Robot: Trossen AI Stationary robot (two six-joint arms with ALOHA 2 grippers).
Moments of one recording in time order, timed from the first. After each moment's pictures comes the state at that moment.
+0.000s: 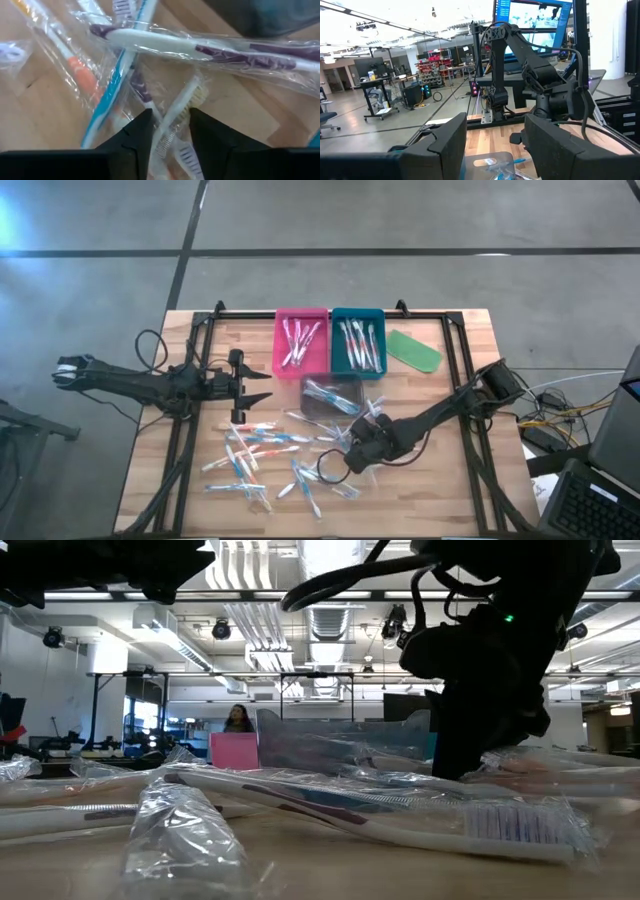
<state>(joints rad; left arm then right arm) -0.10 0.66 0.27 0.59 -0.13 0.18 0.42 1.87 1.05 -0.46 0.34 1.15</state>
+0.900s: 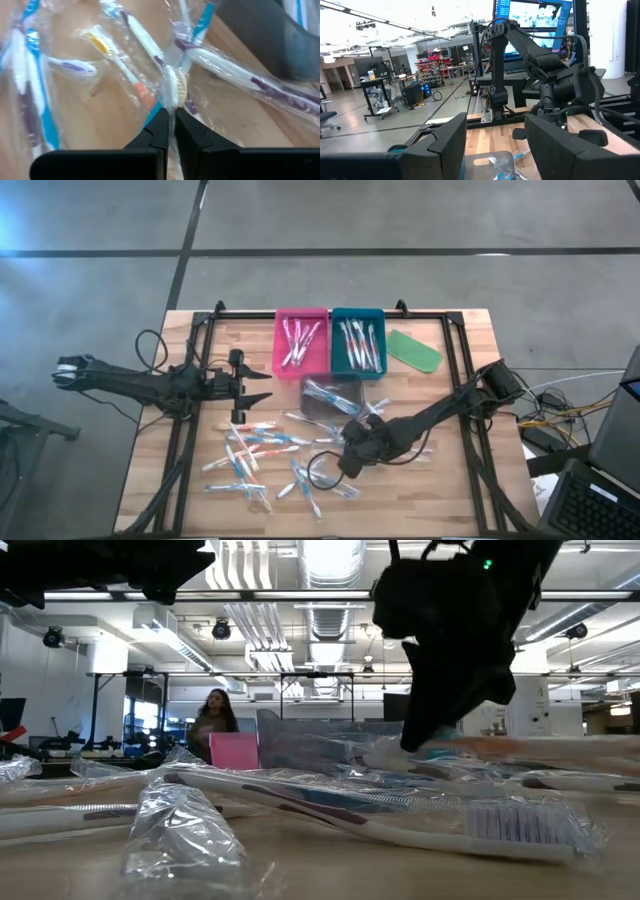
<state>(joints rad) -0.09 0.66 0.27 0.59 -0.13 0.18 0.42 1.86 1.18 -0.49 0.33 1.02</state>
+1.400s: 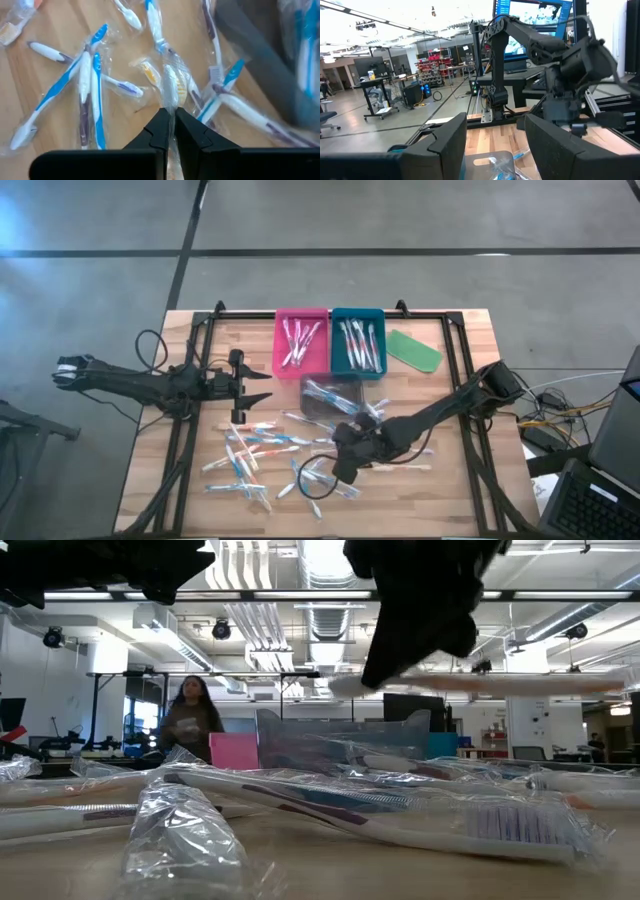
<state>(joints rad) -0.09 0.66 0.27 0.59 -0.13 0.18 0.42 1.86 1.34 -0.56 0.33 0.85</state>
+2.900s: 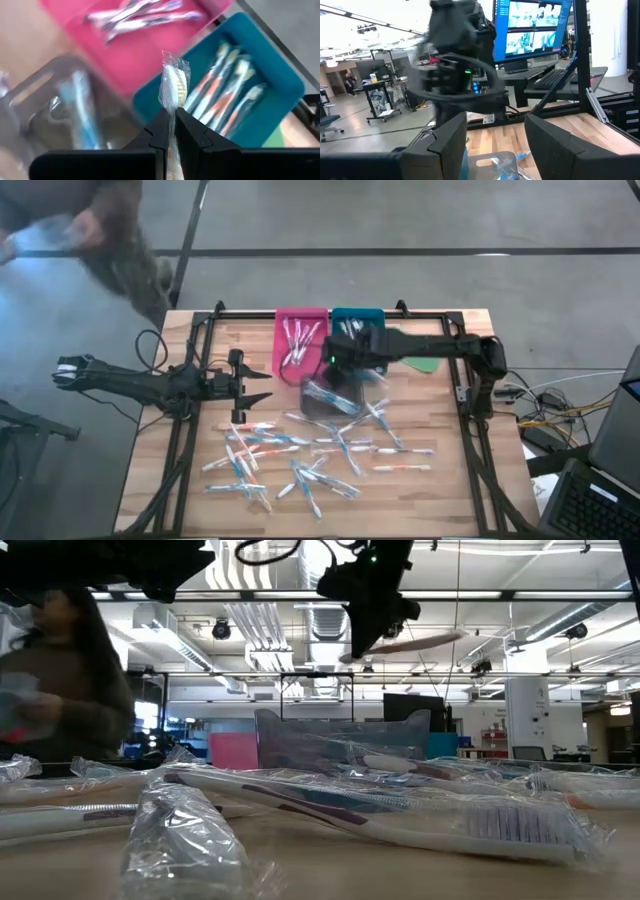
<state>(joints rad) -0.10 0.66 0.27 0.59 -0.13 0.21 -0.09 1.86 1.75 -1.09 0.43 0.55</state>
